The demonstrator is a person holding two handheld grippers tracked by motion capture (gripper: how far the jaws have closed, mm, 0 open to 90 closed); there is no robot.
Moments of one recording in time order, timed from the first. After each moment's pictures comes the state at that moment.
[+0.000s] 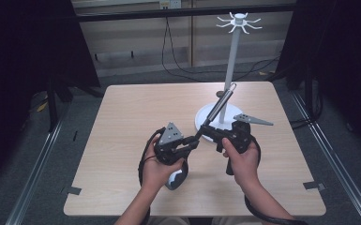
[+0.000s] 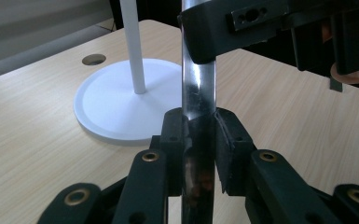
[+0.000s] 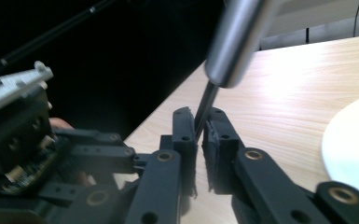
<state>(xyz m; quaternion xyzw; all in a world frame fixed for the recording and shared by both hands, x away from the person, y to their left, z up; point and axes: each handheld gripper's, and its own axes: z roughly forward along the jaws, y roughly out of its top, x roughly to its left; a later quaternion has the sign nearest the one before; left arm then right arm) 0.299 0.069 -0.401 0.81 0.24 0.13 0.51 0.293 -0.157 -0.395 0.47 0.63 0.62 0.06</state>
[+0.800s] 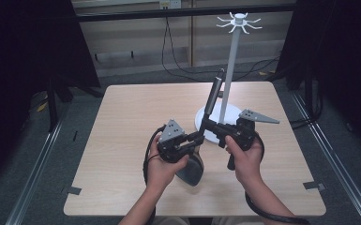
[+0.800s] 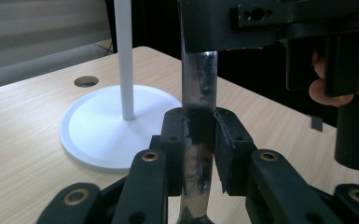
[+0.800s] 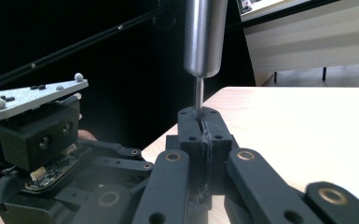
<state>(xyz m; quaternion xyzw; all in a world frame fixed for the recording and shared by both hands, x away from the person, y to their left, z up) 0.298 0.058 -0.393 0.78 0.26 0.10 0.56 0.291 -0.163 -0.380 0.41 0.62 0.66 0.09</state>
